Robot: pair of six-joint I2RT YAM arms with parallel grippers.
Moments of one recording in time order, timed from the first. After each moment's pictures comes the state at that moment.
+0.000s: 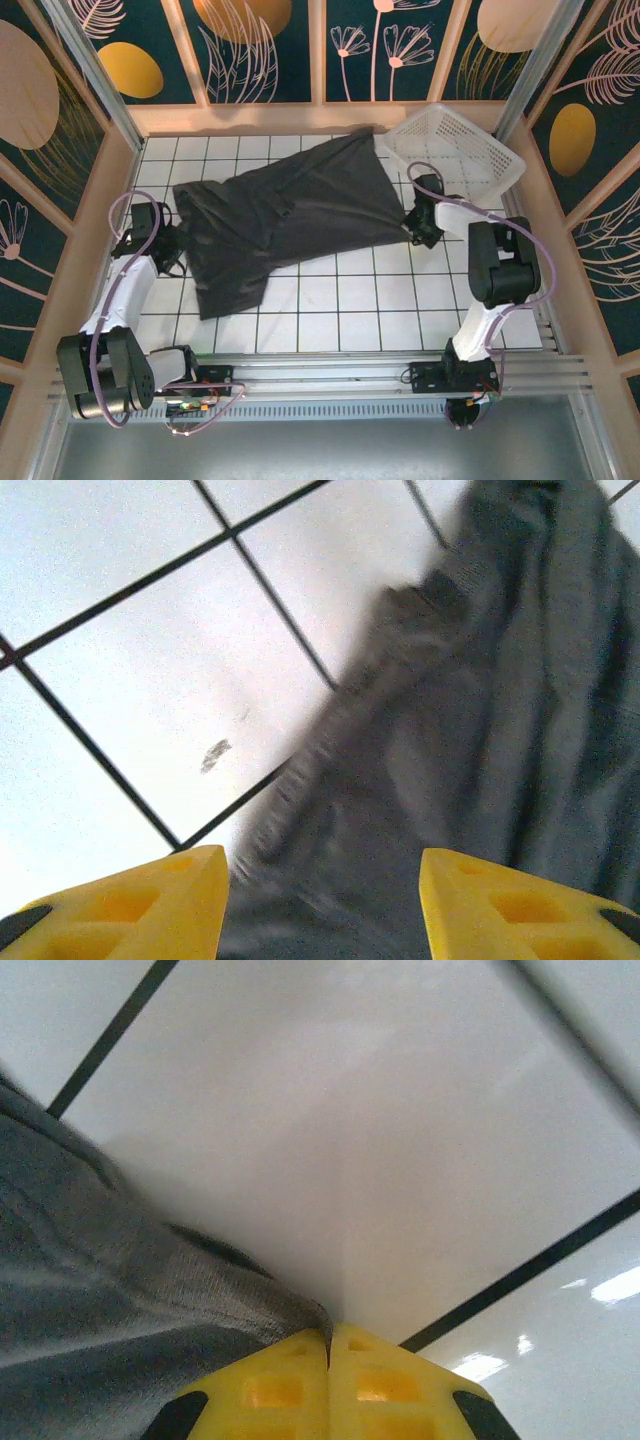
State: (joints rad) left arm 0.14 1.20 0.75 -0.55 -0.05 -0.88; right arm 0.15 1.80 1.07 -0.52 0.04 0.85
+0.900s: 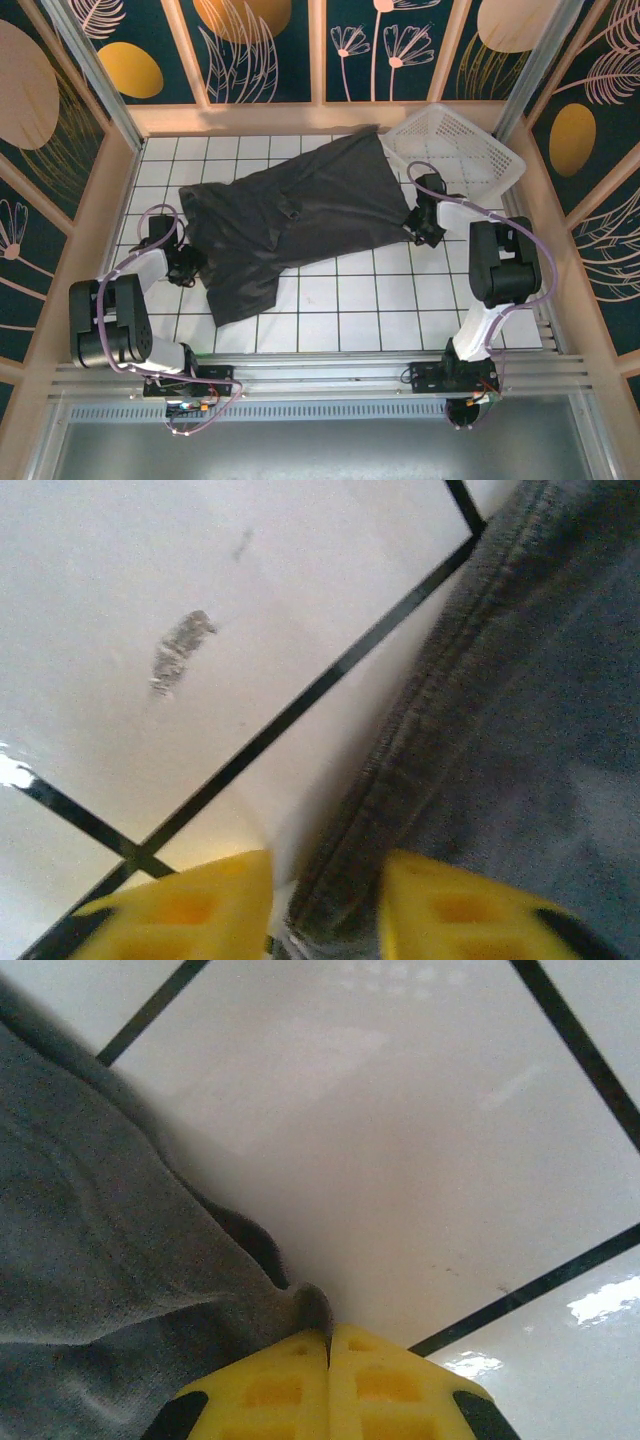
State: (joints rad) left arm 0.15 1.46 0.65 -0.39 0.15 -0.80; right arm 0.16 1.81 1.09 -0.53 0.03 0.77
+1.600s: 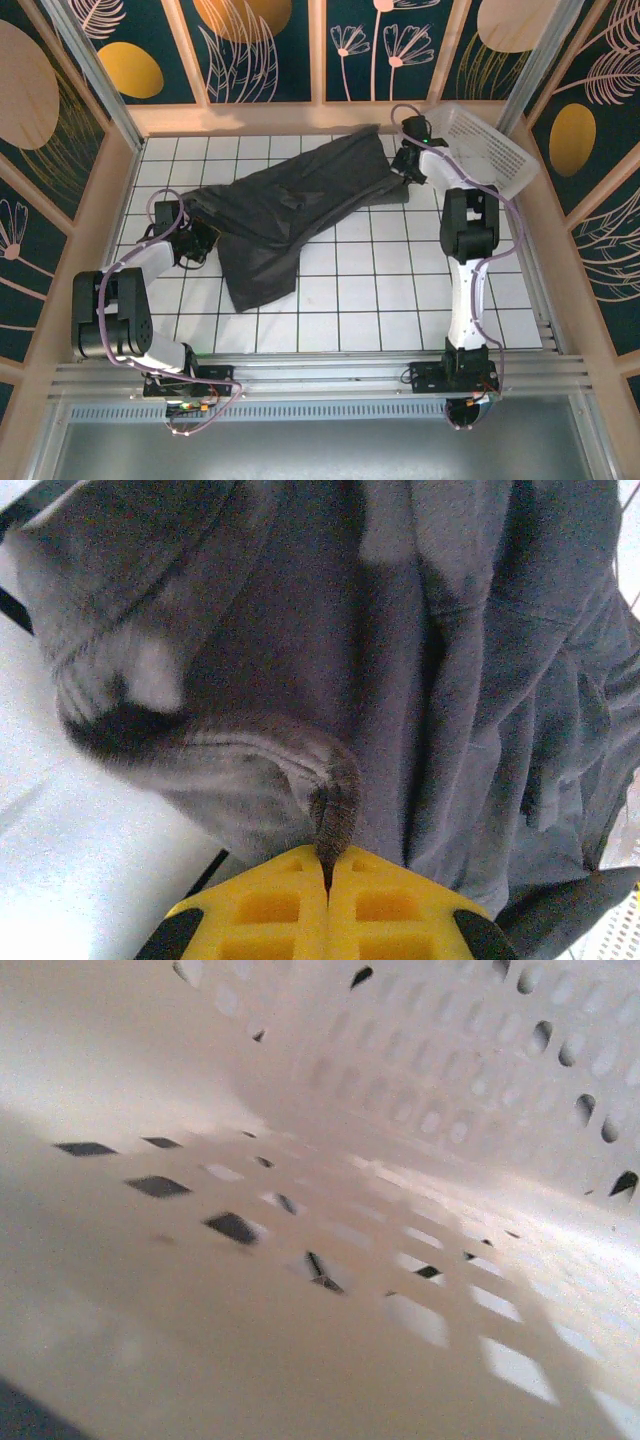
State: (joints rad) left arm 0.08 1.50 0.72 -0.14 0.36 -0.99; right arm 0.16 2.29 1.94 -0.68 0.10 0.59
